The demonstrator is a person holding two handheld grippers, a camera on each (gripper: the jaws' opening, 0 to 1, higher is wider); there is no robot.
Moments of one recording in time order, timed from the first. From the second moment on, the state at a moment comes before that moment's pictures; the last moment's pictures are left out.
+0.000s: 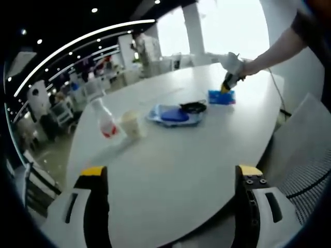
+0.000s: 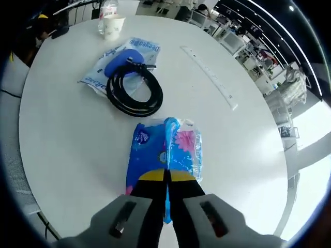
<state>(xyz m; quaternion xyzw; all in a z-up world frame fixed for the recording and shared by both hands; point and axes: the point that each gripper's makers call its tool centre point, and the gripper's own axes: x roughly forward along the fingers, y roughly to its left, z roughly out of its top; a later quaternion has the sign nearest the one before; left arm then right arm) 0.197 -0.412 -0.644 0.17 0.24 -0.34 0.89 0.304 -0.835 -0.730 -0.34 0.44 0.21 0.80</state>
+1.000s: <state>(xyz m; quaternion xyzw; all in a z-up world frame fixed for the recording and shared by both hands) 0.200 -0.412 -0.644 0.17 0.24 -0.34 0.89 0.306 -0.800 -0.716 -0.32 0.39 0.24 0.83</state>
